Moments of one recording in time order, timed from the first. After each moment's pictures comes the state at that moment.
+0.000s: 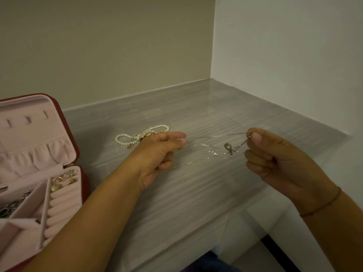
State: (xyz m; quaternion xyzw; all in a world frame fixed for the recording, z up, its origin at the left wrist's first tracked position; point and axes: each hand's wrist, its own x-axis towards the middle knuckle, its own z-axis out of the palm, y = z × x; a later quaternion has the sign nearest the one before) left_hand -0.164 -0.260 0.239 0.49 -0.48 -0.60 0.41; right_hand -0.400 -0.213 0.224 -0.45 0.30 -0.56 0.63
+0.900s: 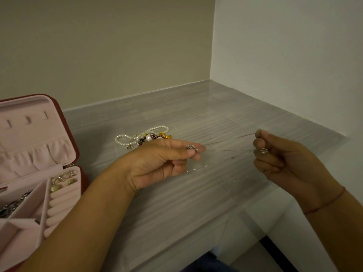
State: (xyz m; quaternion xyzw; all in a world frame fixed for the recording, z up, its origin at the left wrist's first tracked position) left_hand -0.160 -0.253 0.249 0.37 -0.51 -0.73 0.27; right_hand -0.413 -0.217 0.225 -0.33 0.35 -0.59 0.64
